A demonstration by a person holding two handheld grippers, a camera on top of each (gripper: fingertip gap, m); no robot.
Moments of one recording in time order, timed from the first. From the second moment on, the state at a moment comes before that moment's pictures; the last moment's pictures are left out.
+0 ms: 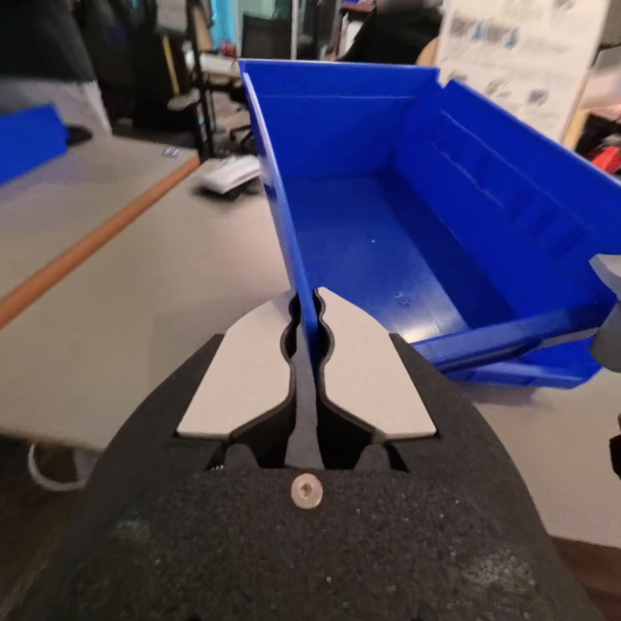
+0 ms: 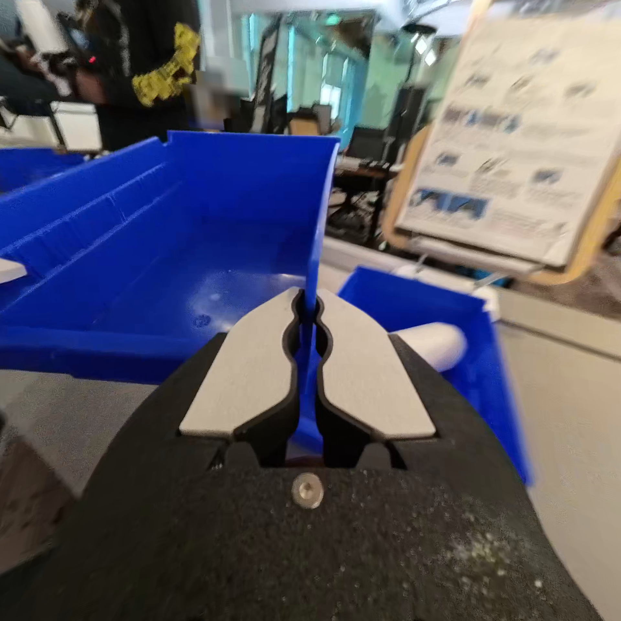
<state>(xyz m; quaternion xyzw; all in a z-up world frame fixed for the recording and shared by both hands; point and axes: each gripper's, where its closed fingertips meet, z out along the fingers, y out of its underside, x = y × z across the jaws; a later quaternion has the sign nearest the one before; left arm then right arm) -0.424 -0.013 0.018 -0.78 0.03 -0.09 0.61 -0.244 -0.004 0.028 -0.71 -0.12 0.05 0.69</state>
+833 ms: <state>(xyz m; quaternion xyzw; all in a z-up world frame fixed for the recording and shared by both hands) 0.129 0.002 -0.132 -0.80 0.28 -0.21 0.49 0.310 -0.046 -0.135 -0.84 0.14 -0.07 0.52</state>
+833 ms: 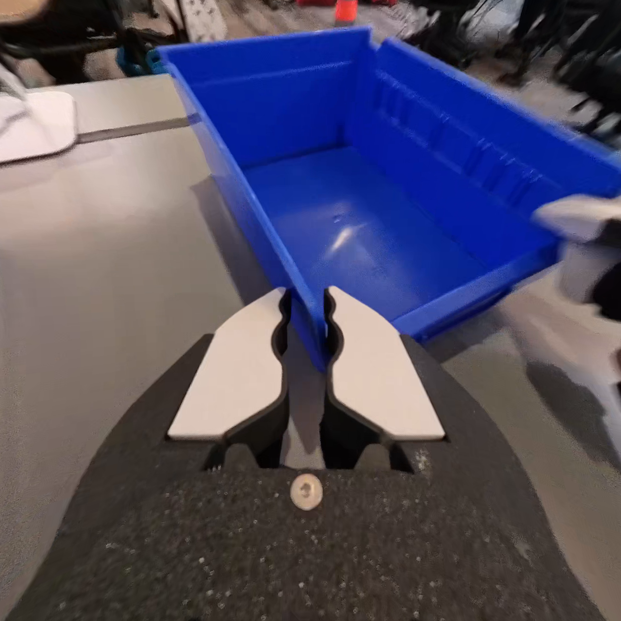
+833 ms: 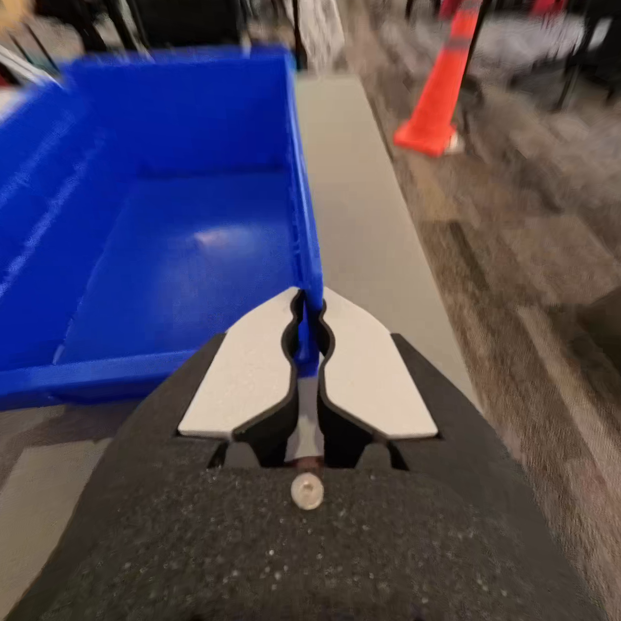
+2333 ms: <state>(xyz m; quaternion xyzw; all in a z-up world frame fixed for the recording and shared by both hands) -0.321 0.089 -0.099 -0.82 0.11 -0.10 0.55 -0.127 0.050 -0.098 -0.82 0.03 0.03 0.58</state>
